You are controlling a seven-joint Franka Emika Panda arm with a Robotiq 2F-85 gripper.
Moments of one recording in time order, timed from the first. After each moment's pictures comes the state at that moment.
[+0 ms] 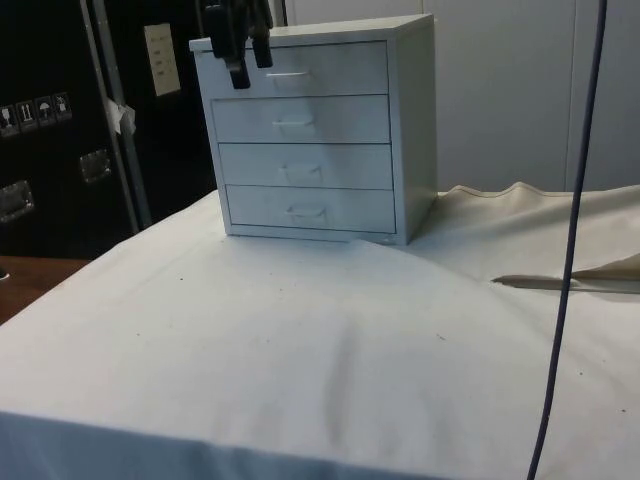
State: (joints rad) arm 0.71 0.15 -0.73 -1.87 -0.08 1.98 -0.02
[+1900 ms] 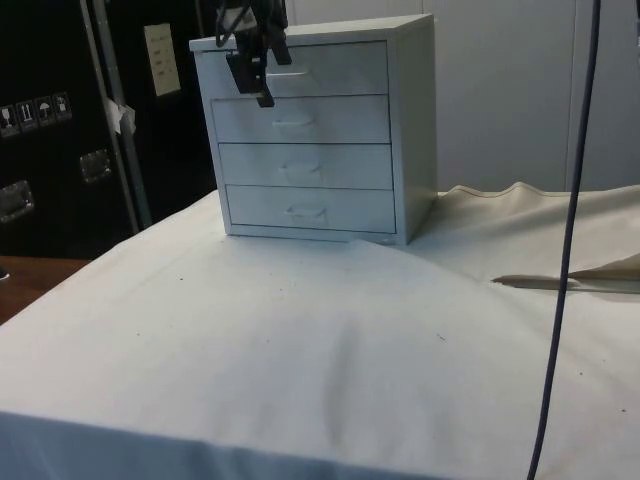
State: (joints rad) arm 0.72 0.23 -0.73 -1.91 -0.46 2.01 0.25
